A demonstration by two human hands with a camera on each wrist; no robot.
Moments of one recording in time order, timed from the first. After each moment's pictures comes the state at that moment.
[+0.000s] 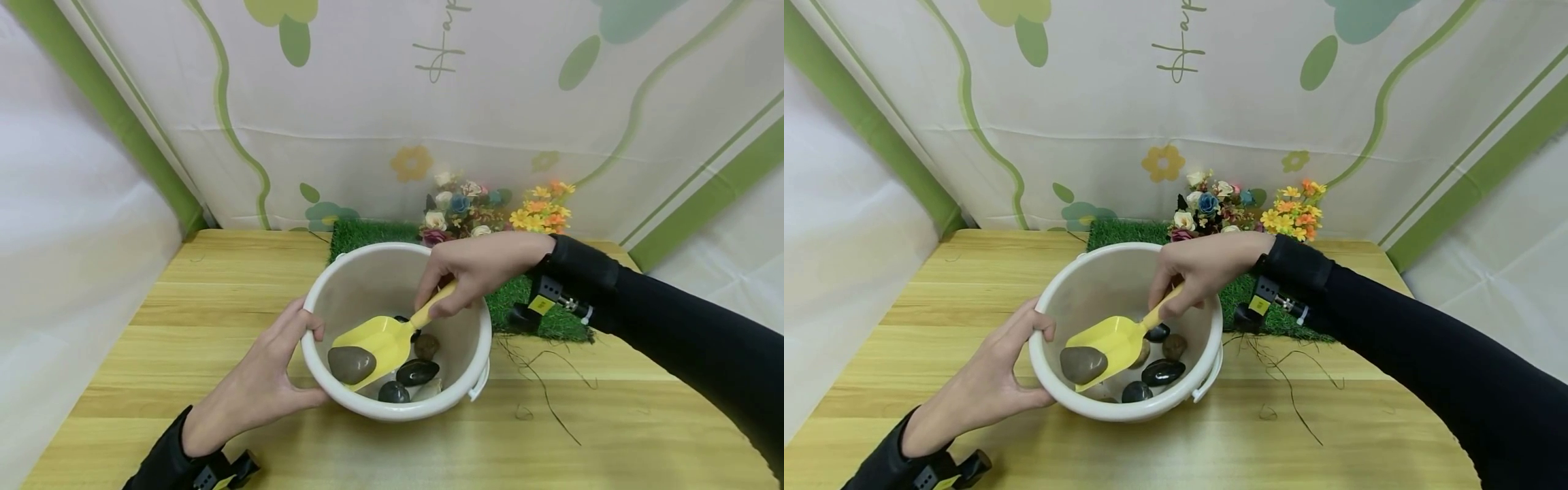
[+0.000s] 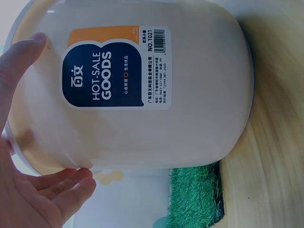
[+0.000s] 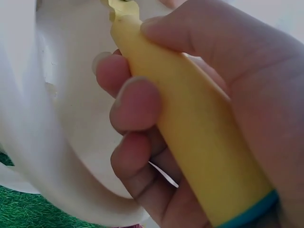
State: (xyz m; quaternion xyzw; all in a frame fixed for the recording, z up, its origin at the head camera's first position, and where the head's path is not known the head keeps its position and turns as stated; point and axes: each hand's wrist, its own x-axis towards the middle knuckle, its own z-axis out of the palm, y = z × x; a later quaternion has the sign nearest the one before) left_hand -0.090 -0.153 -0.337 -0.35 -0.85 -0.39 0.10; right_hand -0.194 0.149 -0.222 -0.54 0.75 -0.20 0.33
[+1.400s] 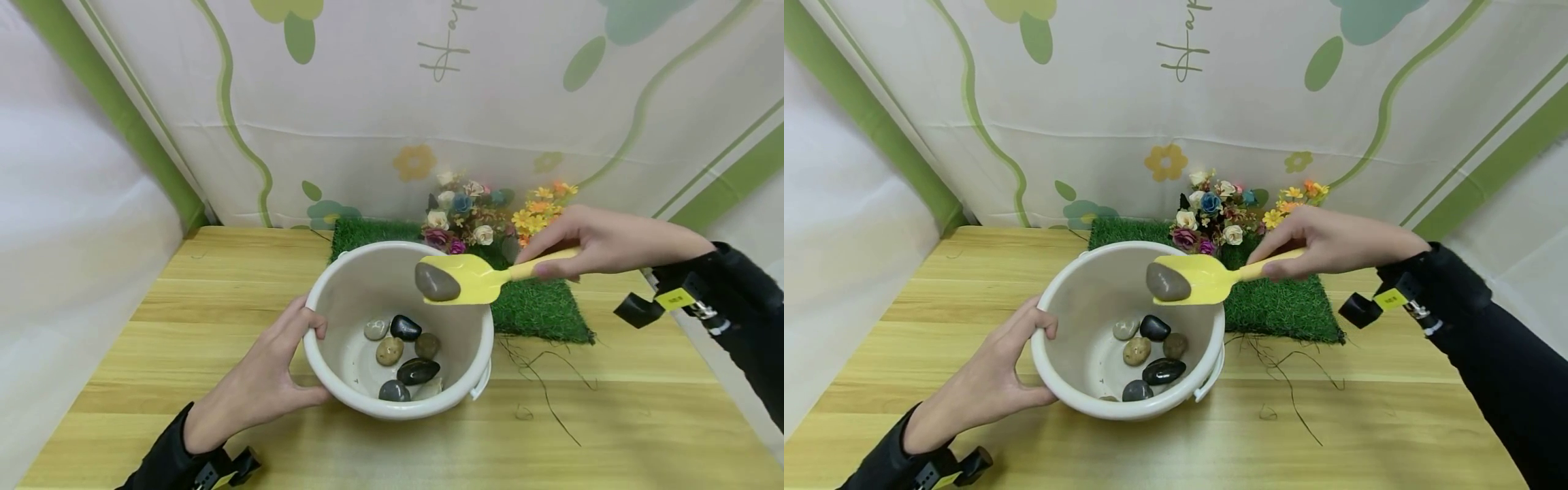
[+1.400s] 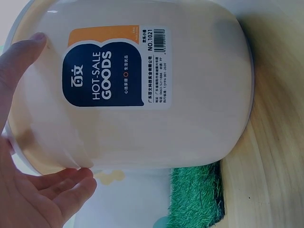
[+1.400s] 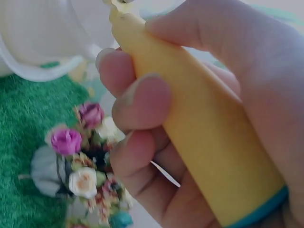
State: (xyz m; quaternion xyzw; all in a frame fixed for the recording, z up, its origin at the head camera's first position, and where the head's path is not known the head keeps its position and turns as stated) left_hand -0.089 -0.154 -0.339 -0.35 -0.84 -0.40 0.10; right_hand -0.178 0.274 -0.199 -0.45 0.83 -0.25 0.20
